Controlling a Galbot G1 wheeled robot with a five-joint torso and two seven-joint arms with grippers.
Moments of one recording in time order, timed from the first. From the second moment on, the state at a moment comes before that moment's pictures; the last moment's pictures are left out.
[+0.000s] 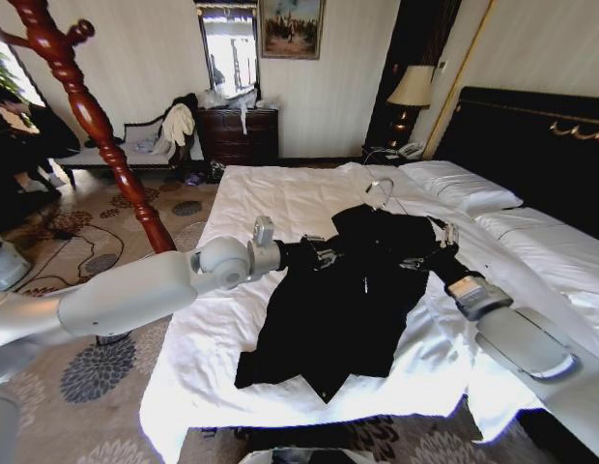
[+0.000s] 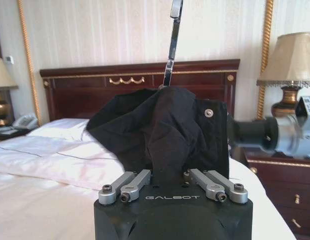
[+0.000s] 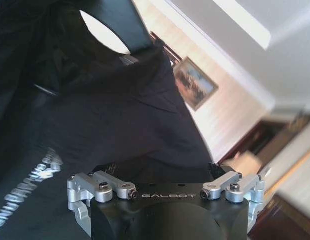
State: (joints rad) left arm -0.18 -0.74 0.80 -1.96 -1.29 0.20 0.13; right arm -1.55 0.53 0.82 2.27 0.36 -0.29 0.19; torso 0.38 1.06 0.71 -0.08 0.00
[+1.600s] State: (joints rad) left arm 0.24 -0.26 0.13 -2.12 -1.30 0.23 0.01; right arm -1.84 1.11 0.94 2.35 0.40 -0.10 0.08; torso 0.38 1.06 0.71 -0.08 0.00
